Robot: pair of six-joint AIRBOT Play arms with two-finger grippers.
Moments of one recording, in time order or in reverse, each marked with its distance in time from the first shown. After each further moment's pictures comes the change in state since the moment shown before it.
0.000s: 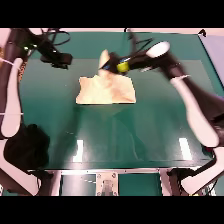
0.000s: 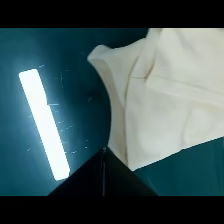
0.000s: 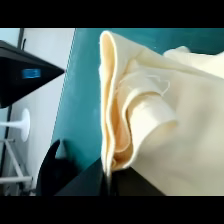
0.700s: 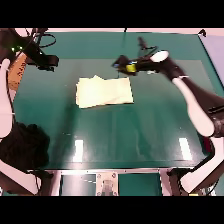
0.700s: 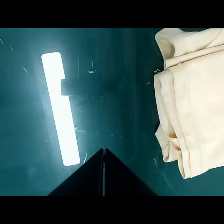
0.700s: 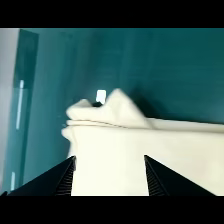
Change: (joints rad) left arm 0.068 0.021 -0.060 0.049 0.003 0.007; right arm -0.260 -0.031 -0.019 -0.095 0.043 0.002
